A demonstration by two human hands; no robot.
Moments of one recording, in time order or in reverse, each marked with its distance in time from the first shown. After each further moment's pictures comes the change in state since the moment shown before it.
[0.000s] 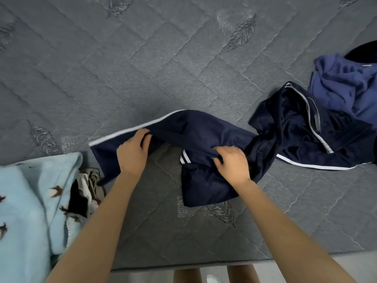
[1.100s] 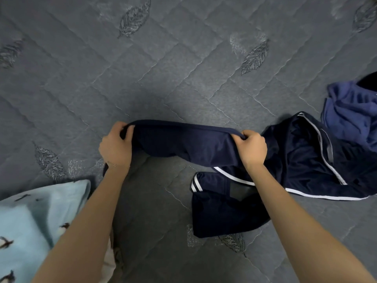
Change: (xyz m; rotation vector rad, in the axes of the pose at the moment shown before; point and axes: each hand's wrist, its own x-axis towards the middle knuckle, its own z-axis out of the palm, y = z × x) left_hand 0.099 -0.049 -0.012 0.012 0.139 -0.368; right_hand 0.124 -0.024 -0.054 0.294 0.089 0.634
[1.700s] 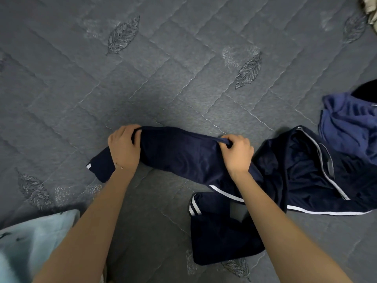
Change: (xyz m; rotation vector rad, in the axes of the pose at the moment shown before) left_hand 0.046 0.007 0.059 -0.009 -0.095 0.292; right_hand 0.035 -0.013 0.041 -0.109 0.063 -0.109
